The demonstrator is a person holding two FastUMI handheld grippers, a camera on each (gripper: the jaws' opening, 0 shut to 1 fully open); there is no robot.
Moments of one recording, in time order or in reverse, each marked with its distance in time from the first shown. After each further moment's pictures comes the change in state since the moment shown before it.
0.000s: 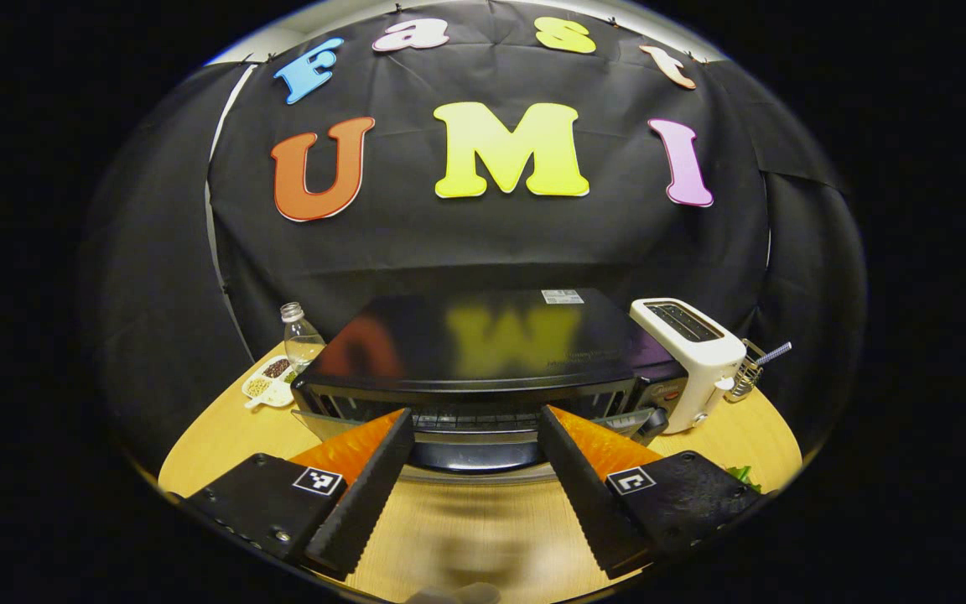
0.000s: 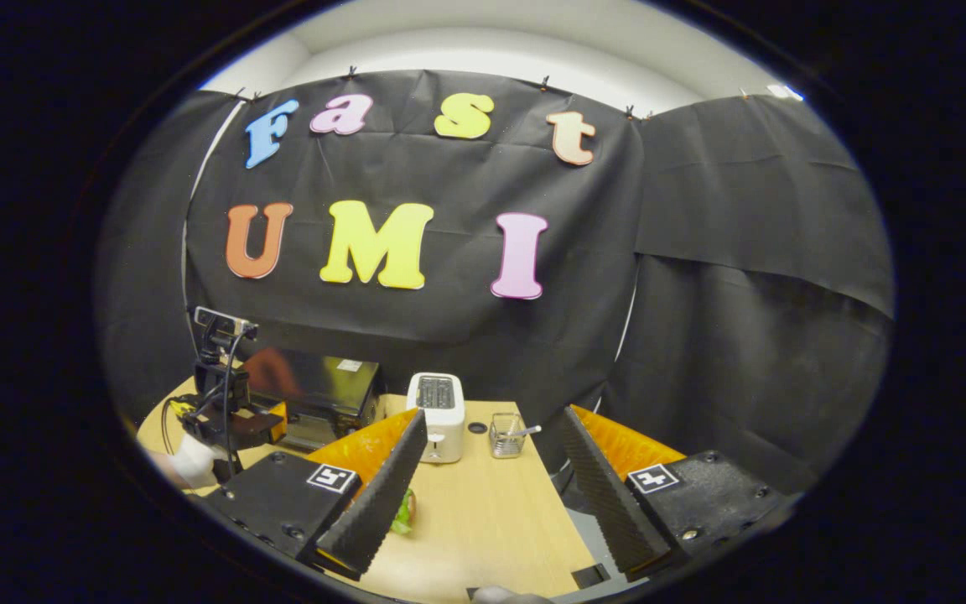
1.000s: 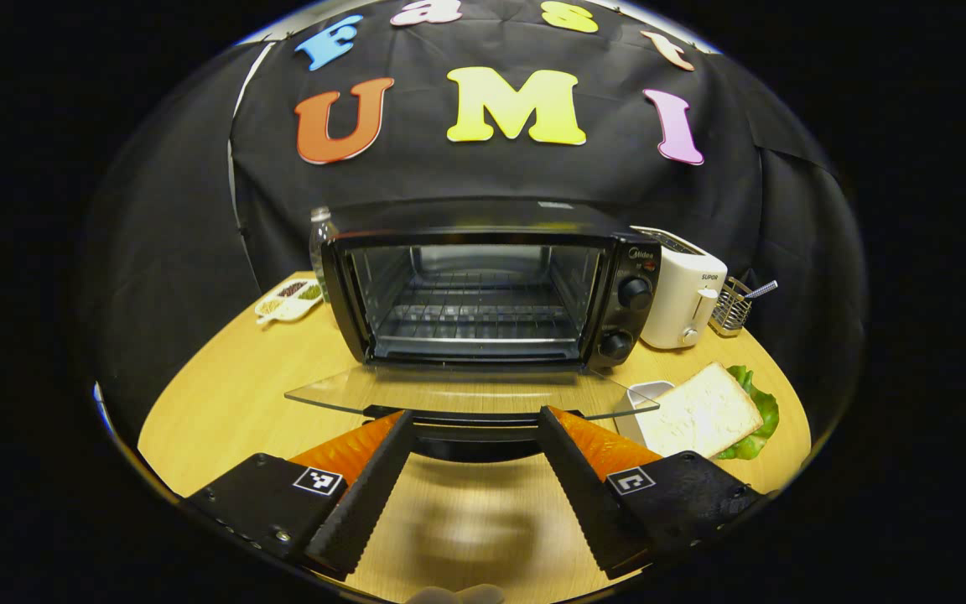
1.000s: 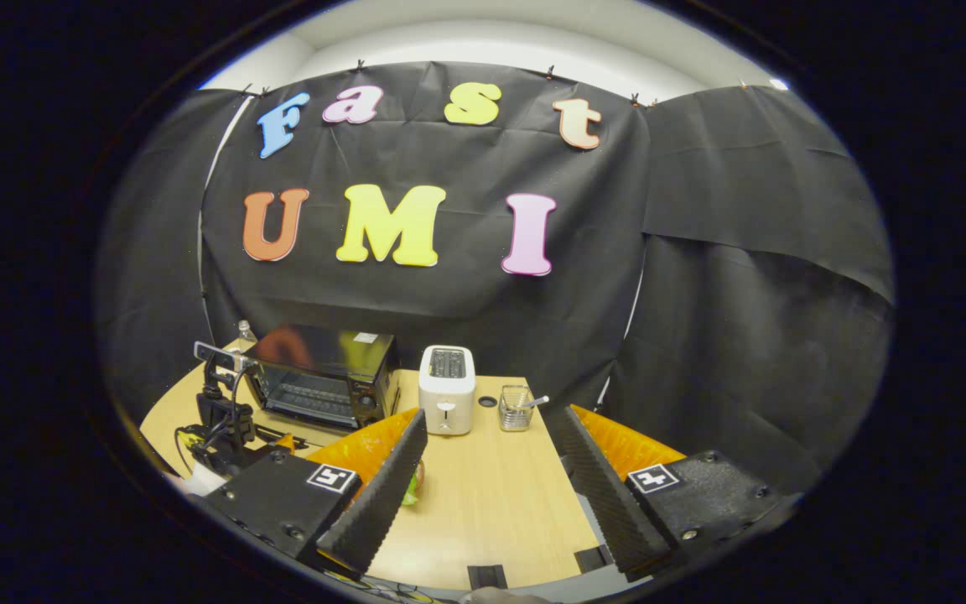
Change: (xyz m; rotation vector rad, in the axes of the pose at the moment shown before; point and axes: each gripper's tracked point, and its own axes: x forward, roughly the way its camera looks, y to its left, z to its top) left arm -0.065 -0.009 -0.116 -0.057 0.175 0.007; right arm -0.030 -0.003 -0.041 -0.002 0.063 0.037
